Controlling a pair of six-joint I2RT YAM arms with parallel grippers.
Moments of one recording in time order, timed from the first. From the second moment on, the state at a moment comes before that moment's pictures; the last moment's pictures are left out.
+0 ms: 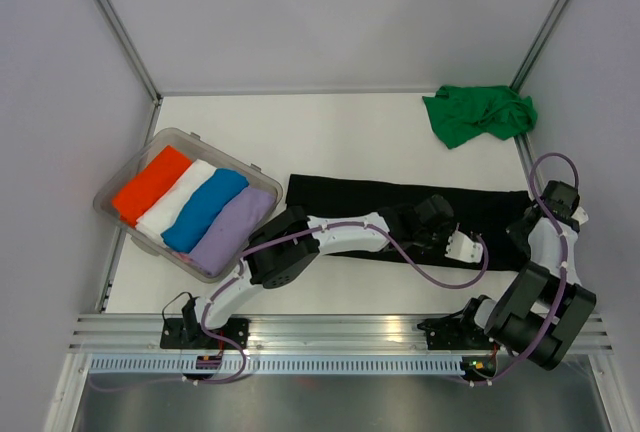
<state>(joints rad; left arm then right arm) -1.20 2.35 1.81 -0.13 0.22 0.76 -0.59 1.22 0.68 -0.55 0.11 0.51</state>
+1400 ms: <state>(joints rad) -1.17 2.30 1.80 -0.26 0.39 0.68 -0.59 1.11 0.70 -0.76 0.22 0.67</state>
